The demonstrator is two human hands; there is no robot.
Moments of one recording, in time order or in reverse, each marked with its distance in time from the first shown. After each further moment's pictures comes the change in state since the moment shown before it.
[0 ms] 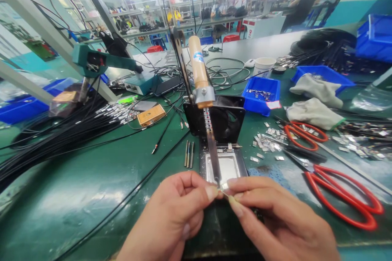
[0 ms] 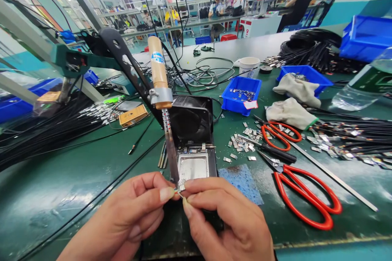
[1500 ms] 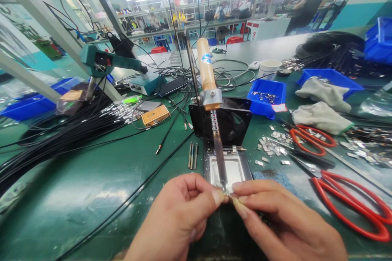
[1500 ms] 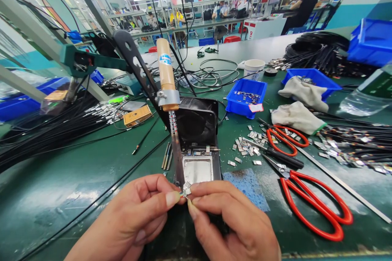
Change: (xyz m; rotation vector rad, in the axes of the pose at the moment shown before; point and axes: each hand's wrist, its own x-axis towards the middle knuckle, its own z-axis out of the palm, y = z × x) left_hand -0.001 0.003 0.005 -0.008 0.065 -0.014; right_hand -0.001 0.004 0.004 -0.032 -0.014 -0.005
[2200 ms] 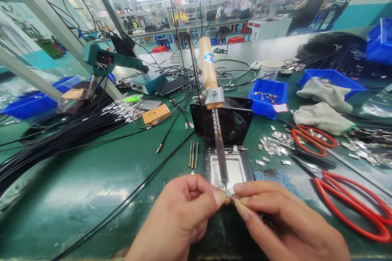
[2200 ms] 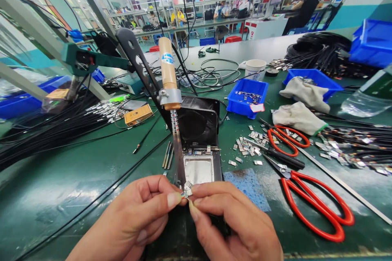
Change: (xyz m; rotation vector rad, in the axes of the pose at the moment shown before) left_hand -0.001 -0.006 -0.002 0.027 -0.031 0.006; right_hand -0.003 -0.001 0.000 0.049 0.017 0.047
